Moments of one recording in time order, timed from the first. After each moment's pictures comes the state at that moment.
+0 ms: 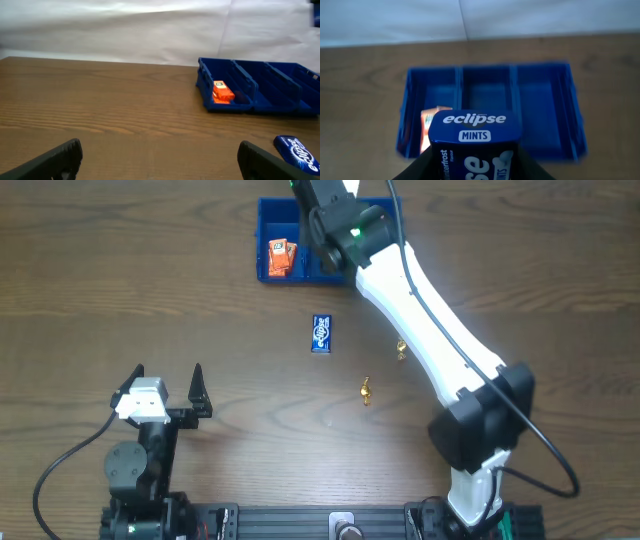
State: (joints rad) left arm 0.02 0.01 0.02 -0.12 0.07 -0.07; right arm 0.55 2.02 1.99 -0.75 0.37 0.44
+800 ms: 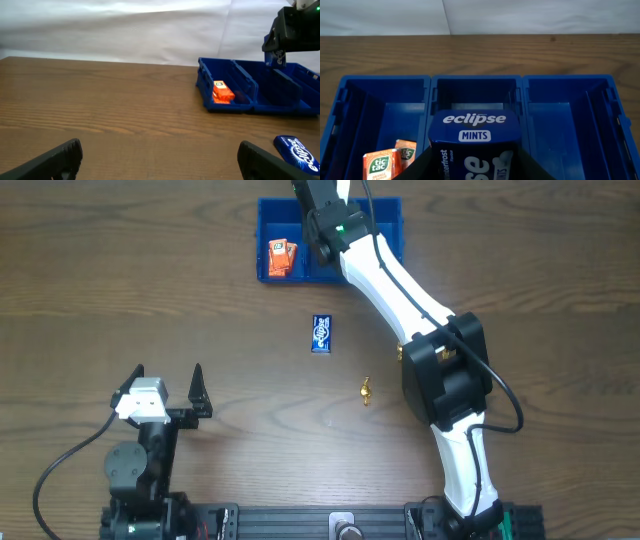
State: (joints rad) left arm 0.02 0.01 0.02 -0.12 0.07 -0.07; right arm 0.49 2.25 1.99 -0.52 0.37 0.37
